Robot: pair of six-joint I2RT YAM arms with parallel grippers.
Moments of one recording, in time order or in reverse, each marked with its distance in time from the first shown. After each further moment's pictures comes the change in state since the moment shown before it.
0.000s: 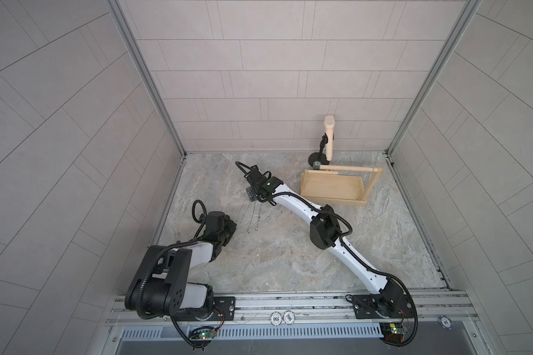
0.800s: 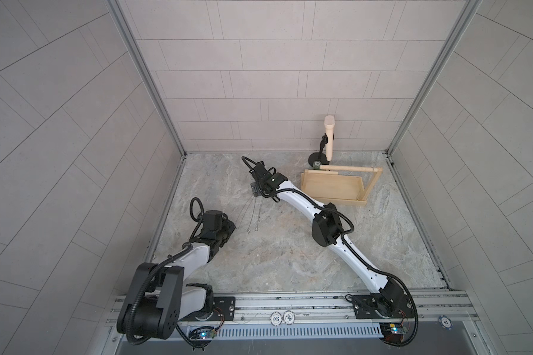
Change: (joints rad) left arm 0.013 -0.139 0.051 -0.224 0.018 0.071; right arm -0.044 0.005 0.026 -0.003 -0.020 0.046
